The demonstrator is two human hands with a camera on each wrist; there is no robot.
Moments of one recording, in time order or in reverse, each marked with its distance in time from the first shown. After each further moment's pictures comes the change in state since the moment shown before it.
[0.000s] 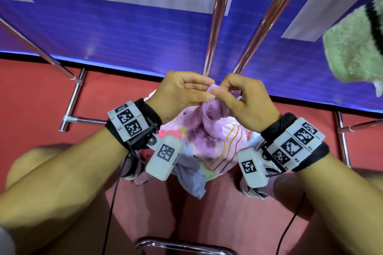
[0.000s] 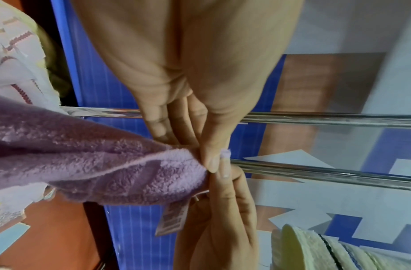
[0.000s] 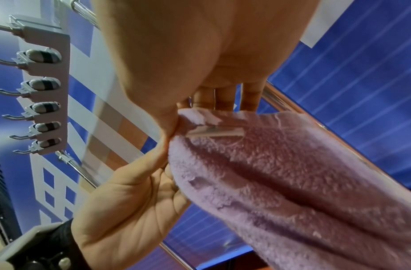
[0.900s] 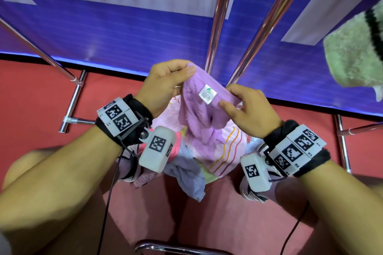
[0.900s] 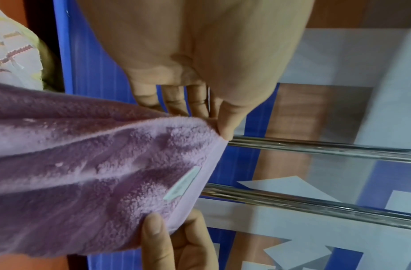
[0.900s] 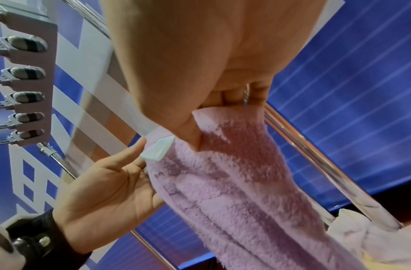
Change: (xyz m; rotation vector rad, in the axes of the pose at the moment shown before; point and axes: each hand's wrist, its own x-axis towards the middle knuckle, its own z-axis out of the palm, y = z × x) left_hand 0.009 0.010 -0.021 -0.031 0.122 0.082; right_hand -0.005 0.023 -0.002 -0.214 -0.095 0.009
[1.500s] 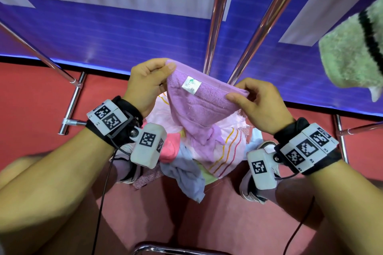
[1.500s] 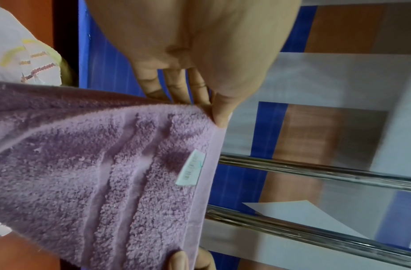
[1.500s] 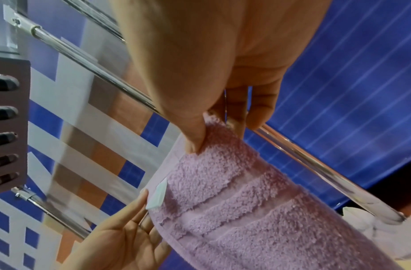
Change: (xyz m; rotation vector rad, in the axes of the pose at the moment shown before) left_hand 0.004 -0.004 -0.021 -0.043 0.214 0.046; right_hand 0.000 0.012 -0.015 0.193 0.147 0.094
